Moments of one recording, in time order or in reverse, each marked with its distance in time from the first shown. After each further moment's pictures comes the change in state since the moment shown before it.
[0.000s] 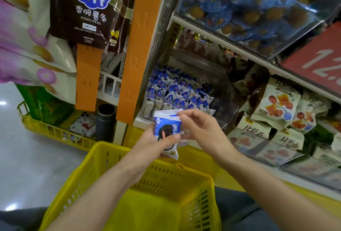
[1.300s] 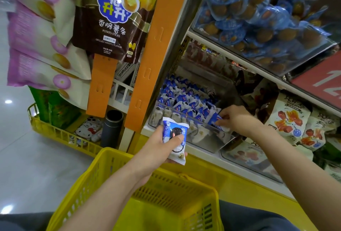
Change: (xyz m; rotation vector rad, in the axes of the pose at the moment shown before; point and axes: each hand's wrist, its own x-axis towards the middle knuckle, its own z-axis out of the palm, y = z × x) left_hand 0.006 0.012 -0.009 -0.044 0.007 -0.017; right_hand 0.089 -0.004 -0.081 -1.214 -0.004 0.341
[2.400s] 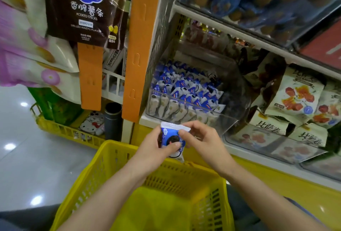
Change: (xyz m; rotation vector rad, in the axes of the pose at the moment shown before) left_hand 0.001 -0.026 0.005 0.215 0.104 0.044; right_hand -0.079 -0.040 0.096 1.031 0.084 -0.460
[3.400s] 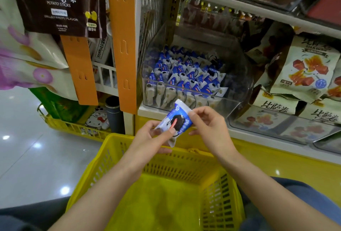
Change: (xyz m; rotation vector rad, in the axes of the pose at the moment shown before) left_hand 0.003 -0.013 0.003 -0.033 0.118 -0.178; right_hand 0.000 0.020 0.001 0.276 0.234 0.137
